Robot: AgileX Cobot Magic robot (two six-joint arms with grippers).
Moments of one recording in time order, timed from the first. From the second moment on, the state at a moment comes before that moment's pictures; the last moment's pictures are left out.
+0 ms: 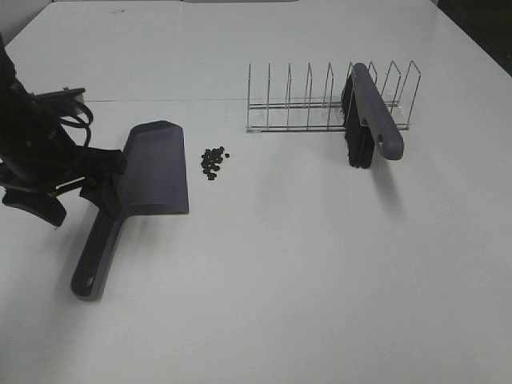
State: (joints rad) left arm -0.24 1.89 -1.15 -0.27 0.83 -0.02; right arm -0.05 0.00 -0.51 0.09 1.07 -0.15
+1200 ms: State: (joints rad) left arm -0.27 2.07 -1.17 -0.18 0.66 -0.12; right arm -0.05 0.00 -0.51 0.09 1.07 -0.15
